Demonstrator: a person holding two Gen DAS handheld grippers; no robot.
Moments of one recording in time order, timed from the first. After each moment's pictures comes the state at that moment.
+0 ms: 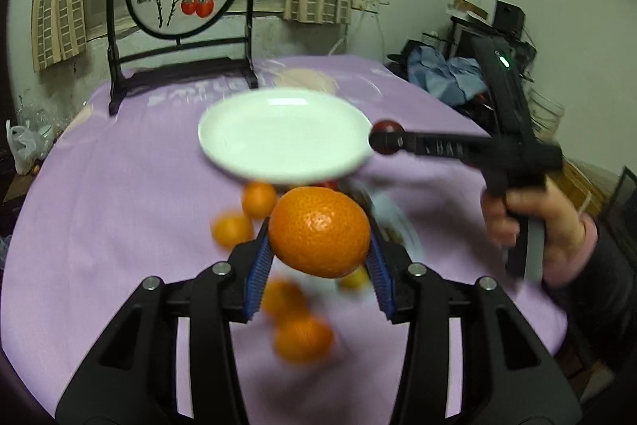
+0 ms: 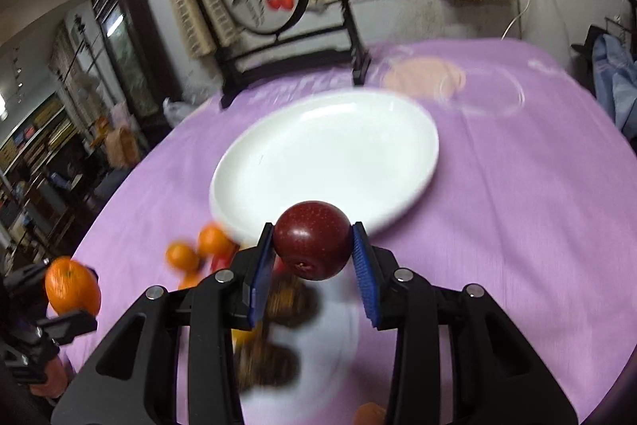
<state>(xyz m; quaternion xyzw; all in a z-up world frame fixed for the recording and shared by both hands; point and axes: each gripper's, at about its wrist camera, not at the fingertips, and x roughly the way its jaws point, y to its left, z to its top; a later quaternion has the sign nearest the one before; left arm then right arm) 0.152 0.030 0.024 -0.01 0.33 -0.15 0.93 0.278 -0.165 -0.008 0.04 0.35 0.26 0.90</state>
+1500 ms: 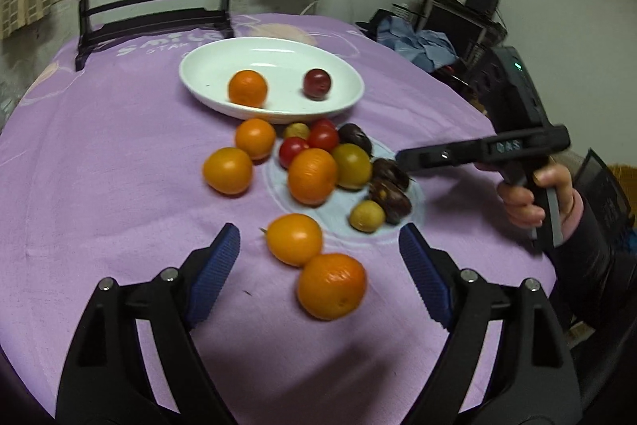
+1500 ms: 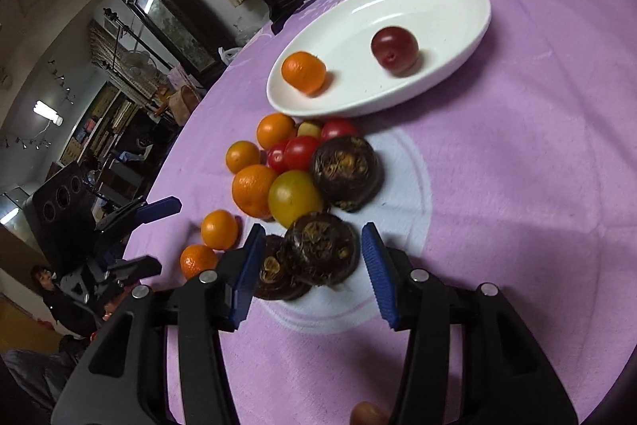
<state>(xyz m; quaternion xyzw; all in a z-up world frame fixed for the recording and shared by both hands) 0.125 0.069 -0.023 -0.02 0.38 -0.24 0.89 0.230 -0.183 -0.054 0.12 0.49 0.39 0.77</state>
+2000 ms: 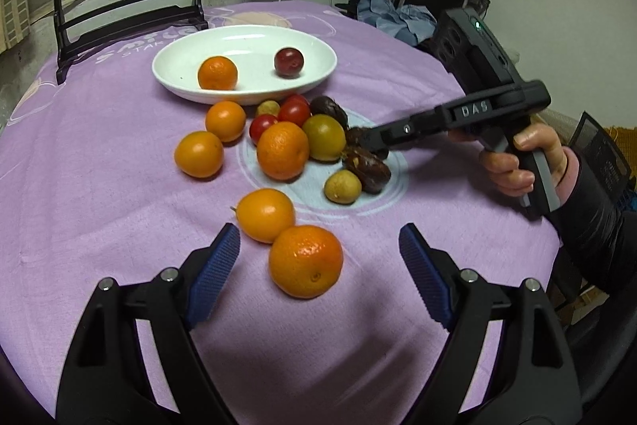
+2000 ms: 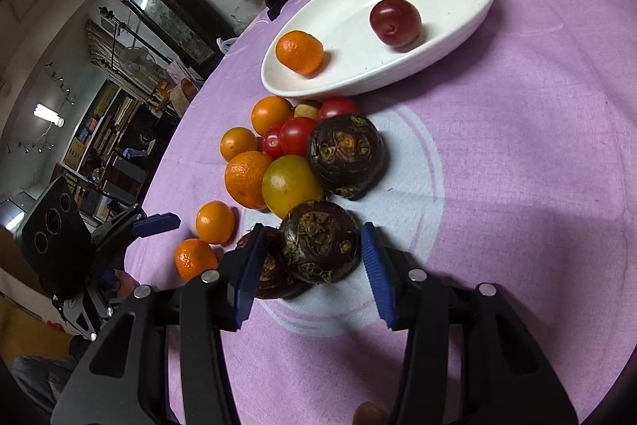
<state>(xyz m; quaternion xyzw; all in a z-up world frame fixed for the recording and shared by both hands) 0.119 0.055 -0.035 0.03 0.40 -0.26 0.88 0.235 -0.177 -0.065 0.12 0.51 0.39 0.76</state>
